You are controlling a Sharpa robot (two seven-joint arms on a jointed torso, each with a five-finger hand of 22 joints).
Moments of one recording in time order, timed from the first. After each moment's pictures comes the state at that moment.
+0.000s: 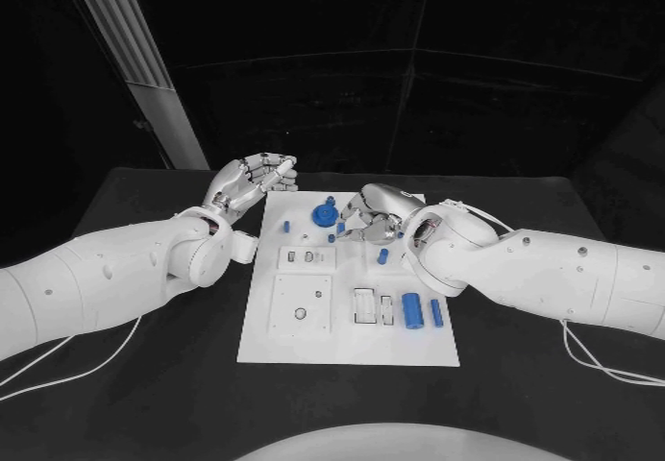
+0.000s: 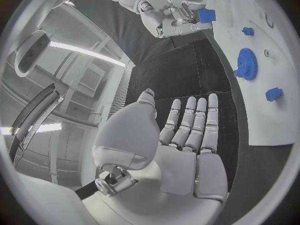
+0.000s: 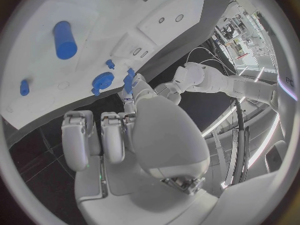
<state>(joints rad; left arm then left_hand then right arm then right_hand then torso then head) 1.25 -0.67 -0.24 1.21 -0.10 -0.23 0.68 1.24 0.09 -0.18 0.29 0.33 0.51 0.16 0.54 0.08 0.51 0.23 0.70 0.07 0.34 0.22 0.93 0.08 0.15 0.49 0.29 0.43 0.55 1.20 -0.66 -0.08 1.53 -1.35 -0.44 -0.24 1.52 0.00 0.10 0.22 0.05 1.09 0.10 0.12 0.09 1.46 0.02 1.57 1.31 1.47 -0.04 1.57 1.31 0.01 1.47 0.07 1.57 1.31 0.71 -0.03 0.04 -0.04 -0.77</state>
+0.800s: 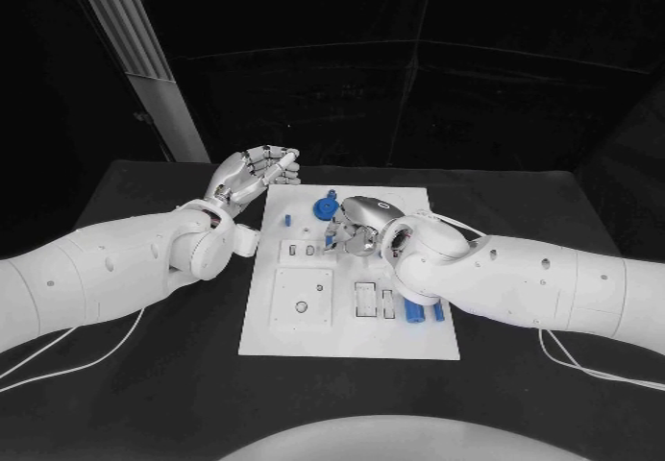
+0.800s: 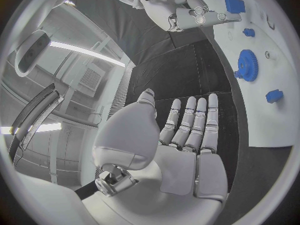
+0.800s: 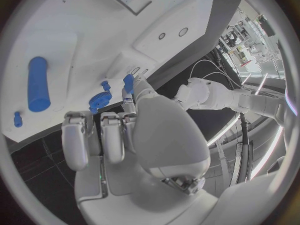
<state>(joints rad) 1.25 -0.68 -0.24 1.21 -0.10 -0.23 0.68 1.24 0.09 -0.18 0.29 0.33 0.51 0.16 0.54 0.08 0.51 0.23 0.70 0.07 0.34 0.22 0.93 0.08 0.15 0.49 0.29 0.43 0.55 1.15 -0.56 -0.08 1.49 -1.46 -0.39 -0.36 1.50 -0.01 0.09 0.22 0.05 1.10 0.11 0.12 0.08 1.47 0.03 1.57 1.31 1.47 -0.03 1.57 1.31 0.01 1.47 0.08 1.57 1.31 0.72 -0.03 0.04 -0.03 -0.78</state>
